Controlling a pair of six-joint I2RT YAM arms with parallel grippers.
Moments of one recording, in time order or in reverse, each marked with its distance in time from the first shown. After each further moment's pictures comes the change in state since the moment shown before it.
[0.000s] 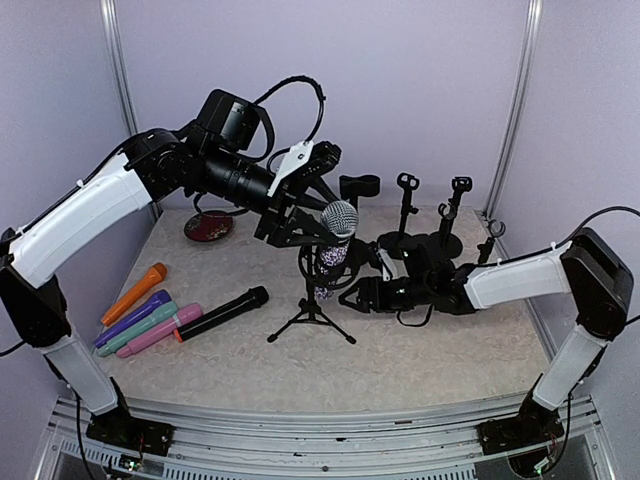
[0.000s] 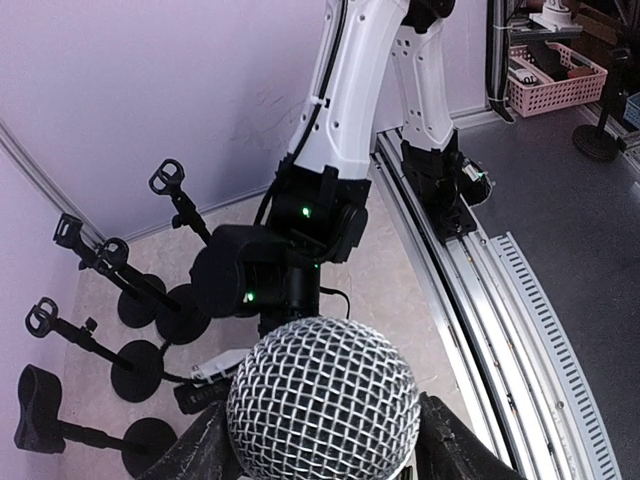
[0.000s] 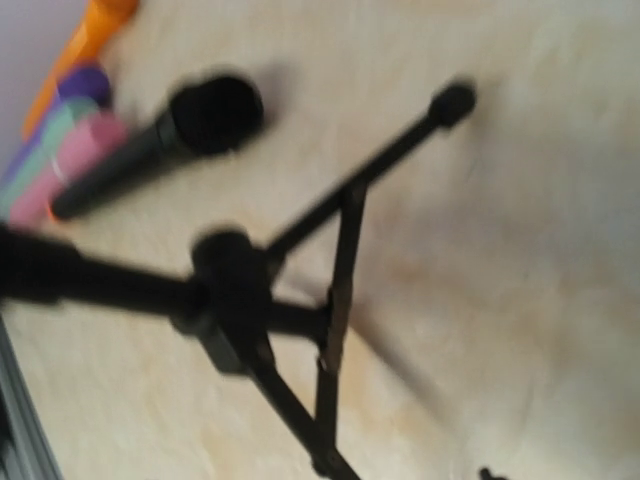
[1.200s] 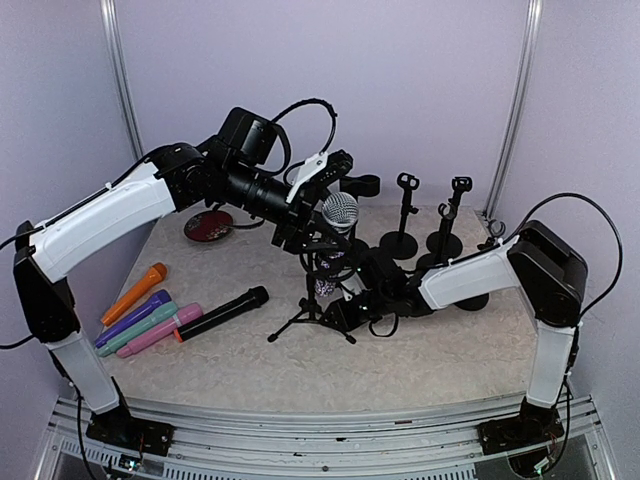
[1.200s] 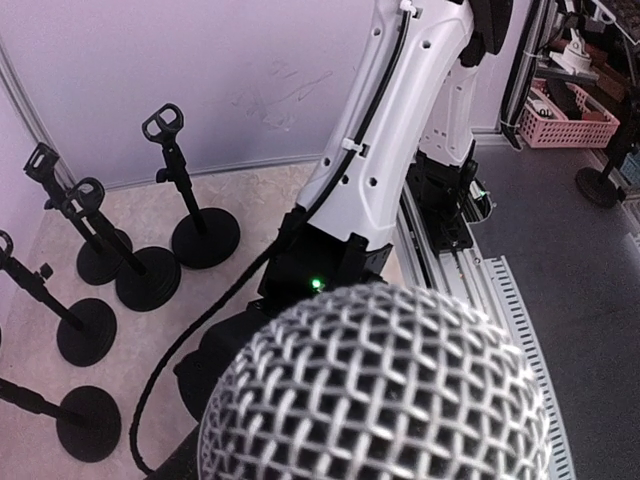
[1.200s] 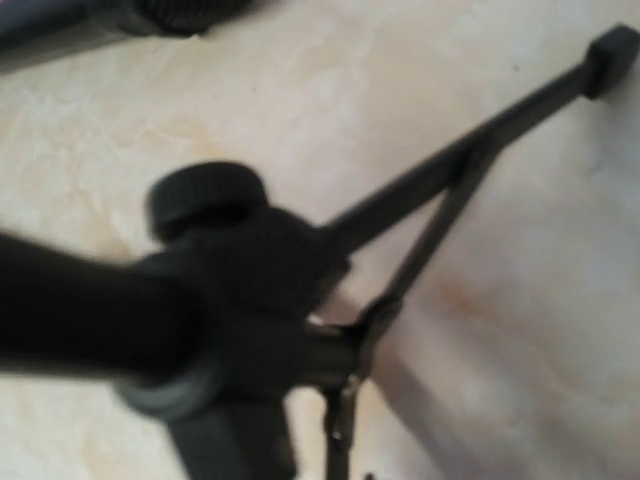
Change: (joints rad) left arm 0.026 0.056 -0.068 0.109 0.027 -0.182; right arm 0.124 0.265 0.230 -0.148 0.099 -0.278
